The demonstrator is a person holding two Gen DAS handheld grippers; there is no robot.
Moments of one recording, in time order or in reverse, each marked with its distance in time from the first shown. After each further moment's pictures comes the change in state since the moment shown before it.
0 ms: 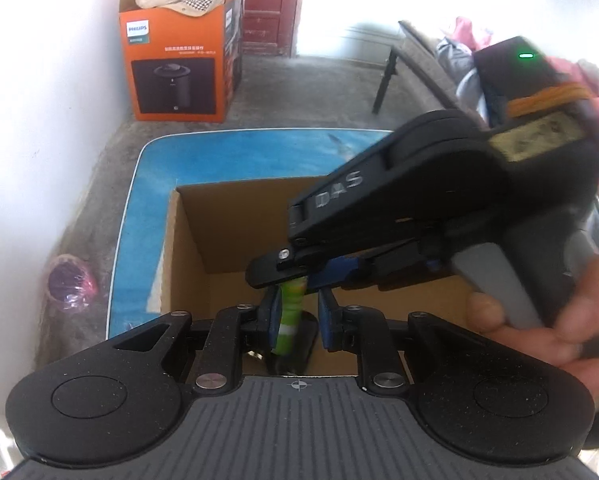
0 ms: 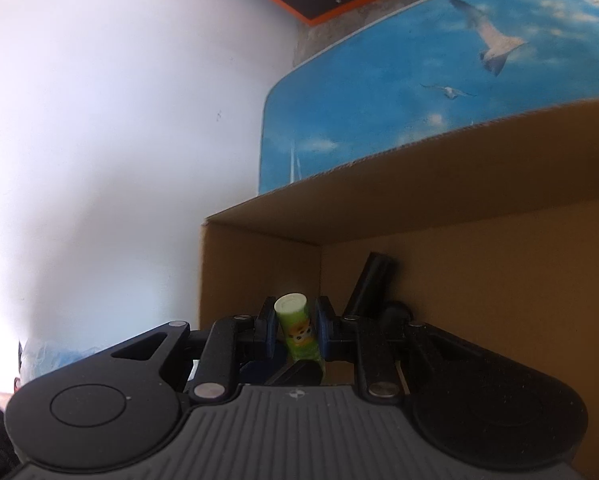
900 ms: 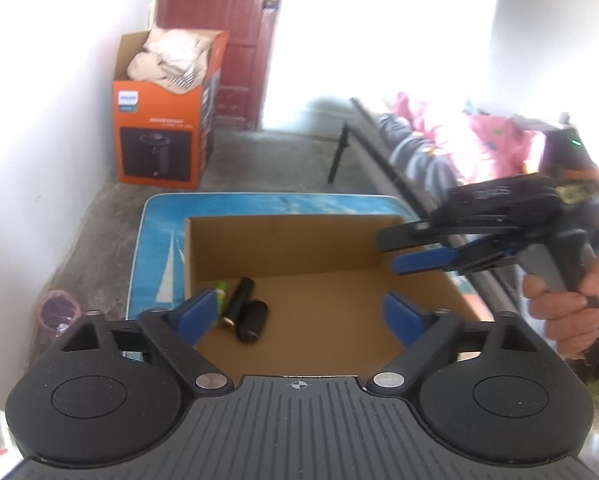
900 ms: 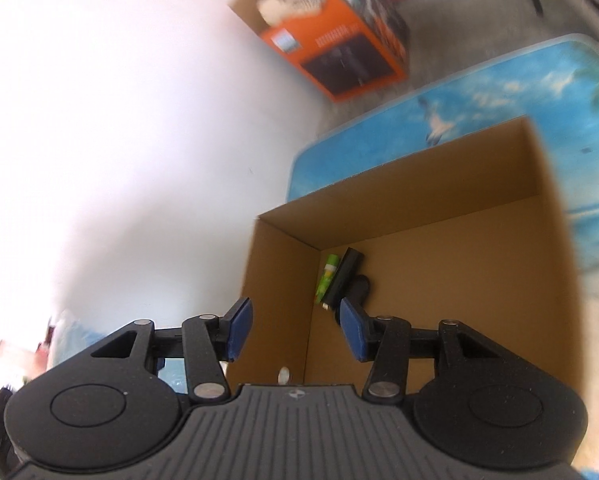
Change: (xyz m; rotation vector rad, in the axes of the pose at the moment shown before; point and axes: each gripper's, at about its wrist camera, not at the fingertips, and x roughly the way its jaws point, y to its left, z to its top) left arm -0.154 -0.016 -0.075 0.018 -0.250 -0.125; right arm -0.184 -0.011 -0.134 -0.159 -0.319 0.056
